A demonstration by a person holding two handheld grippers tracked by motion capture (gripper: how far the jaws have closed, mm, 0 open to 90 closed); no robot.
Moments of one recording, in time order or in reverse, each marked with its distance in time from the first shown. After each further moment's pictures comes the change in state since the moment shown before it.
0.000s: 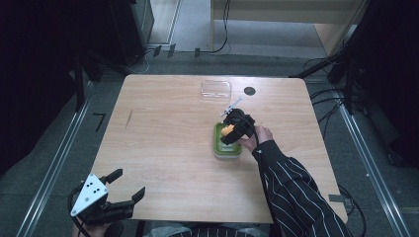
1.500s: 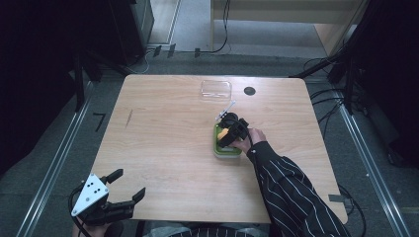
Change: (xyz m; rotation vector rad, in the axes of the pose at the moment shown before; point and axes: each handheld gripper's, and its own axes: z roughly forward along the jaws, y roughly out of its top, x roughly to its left) left arm 0.000 0.000 0.001 0.005 -0.002 0.007; right arm 0.001 0.003 0.034 0.065 0.028 -0.002
